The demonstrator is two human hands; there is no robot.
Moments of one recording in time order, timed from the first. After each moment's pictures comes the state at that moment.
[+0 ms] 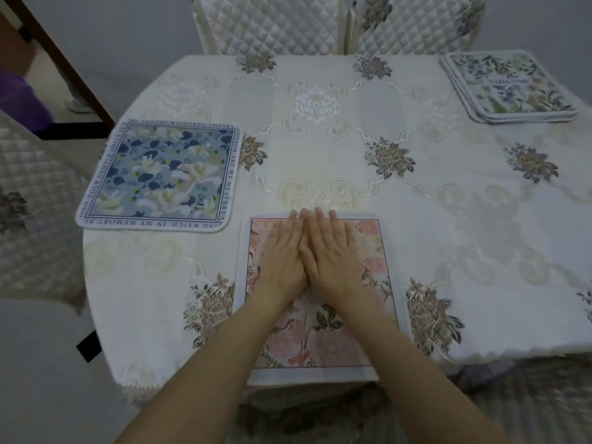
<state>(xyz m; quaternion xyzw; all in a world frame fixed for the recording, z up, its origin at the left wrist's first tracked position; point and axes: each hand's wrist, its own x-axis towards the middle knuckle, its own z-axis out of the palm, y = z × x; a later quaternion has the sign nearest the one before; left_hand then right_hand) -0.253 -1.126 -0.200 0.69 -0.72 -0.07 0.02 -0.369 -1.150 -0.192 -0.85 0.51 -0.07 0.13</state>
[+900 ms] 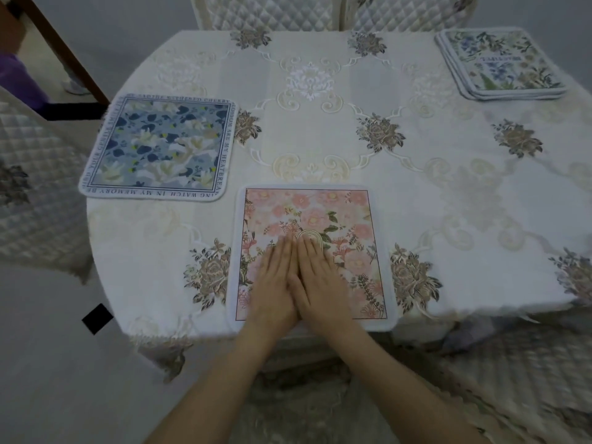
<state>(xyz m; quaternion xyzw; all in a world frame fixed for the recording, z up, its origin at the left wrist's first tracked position) -0.289 -1.016 -0.210 0.70 -0.70 -0.10 0.08 -0.396 -1.044 -0.194 -0.84 0.48 -0.08 0.25</state>
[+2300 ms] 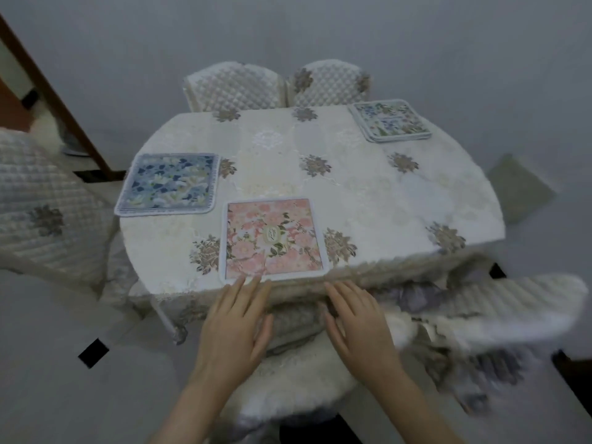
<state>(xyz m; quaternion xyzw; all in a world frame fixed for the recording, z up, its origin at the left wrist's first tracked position) -0.335 -0.790 -0.005 0.65 -0.74 -0.02 0.17 -0.564 -0.832 -0.022 -0.83 0.51 -0.19 0.09</state>
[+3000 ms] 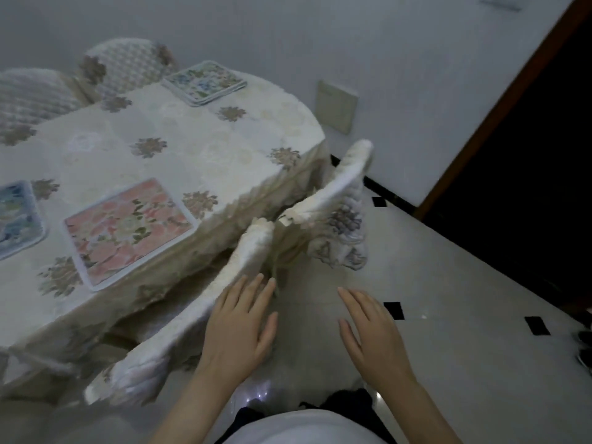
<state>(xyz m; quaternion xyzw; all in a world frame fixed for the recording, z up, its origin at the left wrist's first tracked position) -0.493 -0.666 -0.014 0.42 -0.89 -0.12 0.10 -0.712 -0.551 -0.047 -0.61 0.76 -0.22 0.08</state>
